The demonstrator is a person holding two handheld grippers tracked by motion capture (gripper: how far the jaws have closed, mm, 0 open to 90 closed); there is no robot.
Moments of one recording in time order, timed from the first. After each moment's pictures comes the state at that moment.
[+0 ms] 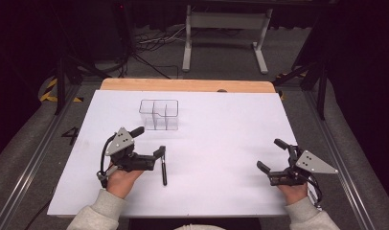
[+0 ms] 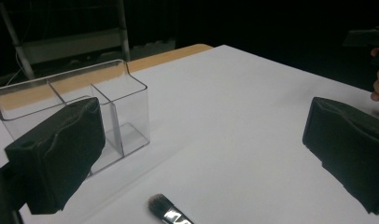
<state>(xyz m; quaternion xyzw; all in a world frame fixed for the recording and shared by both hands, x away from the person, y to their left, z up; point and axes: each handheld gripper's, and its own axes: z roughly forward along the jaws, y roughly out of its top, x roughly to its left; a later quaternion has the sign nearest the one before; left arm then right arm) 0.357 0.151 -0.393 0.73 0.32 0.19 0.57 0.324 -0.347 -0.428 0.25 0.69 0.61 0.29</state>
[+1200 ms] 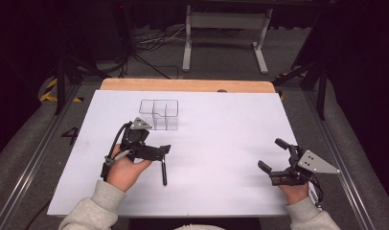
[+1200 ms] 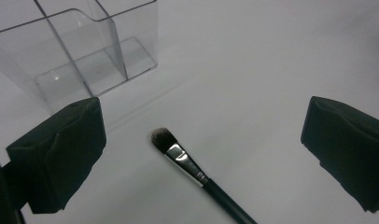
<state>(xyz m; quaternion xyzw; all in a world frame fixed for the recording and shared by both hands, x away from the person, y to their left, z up) 0.383 0.124 -0.370 0.82 0.42 0.12 0.38 0.324 -0.350 -0.427 0.25 0.69 0.62 0.29</state>
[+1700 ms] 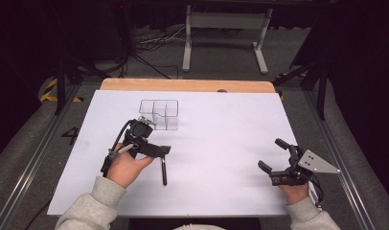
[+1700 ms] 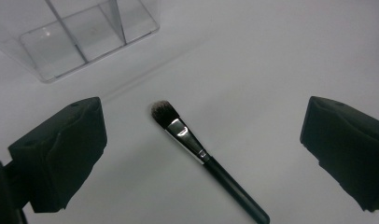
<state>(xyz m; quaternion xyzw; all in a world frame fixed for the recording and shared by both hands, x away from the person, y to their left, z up) 0.399 0.117 -0.369 0.84 0.44 0.07 0.31 0.324 -0.350 -0.427 0.25 0.68 0.62 0.28</state>
